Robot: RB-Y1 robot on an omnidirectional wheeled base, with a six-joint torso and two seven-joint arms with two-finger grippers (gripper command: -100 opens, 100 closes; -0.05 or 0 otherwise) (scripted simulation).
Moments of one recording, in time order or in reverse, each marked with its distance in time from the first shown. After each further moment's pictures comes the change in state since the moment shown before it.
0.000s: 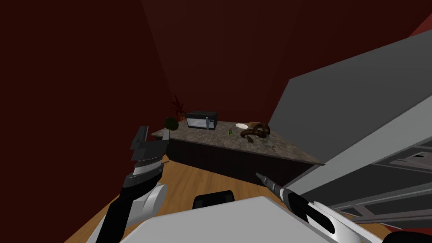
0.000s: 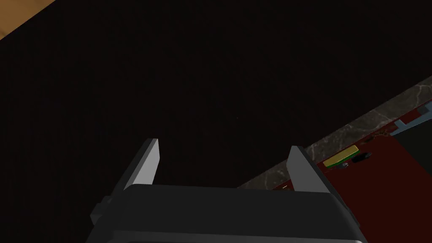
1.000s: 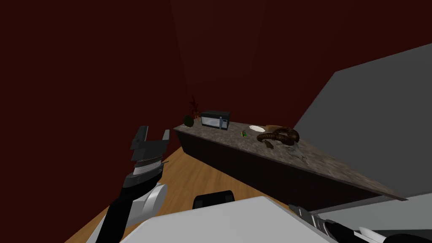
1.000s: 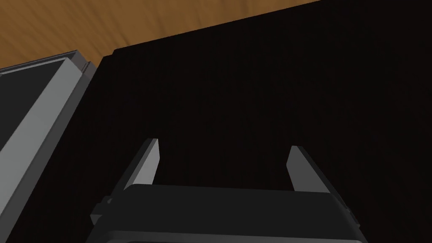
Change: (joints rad) left arm 0.000 0.000 0.000 0.000 0.000 0.000 0.000; right arm 0.132 -0.258 0.083 0.168 -0.095 0.111 0.002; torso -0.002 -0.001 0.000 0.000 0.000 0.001
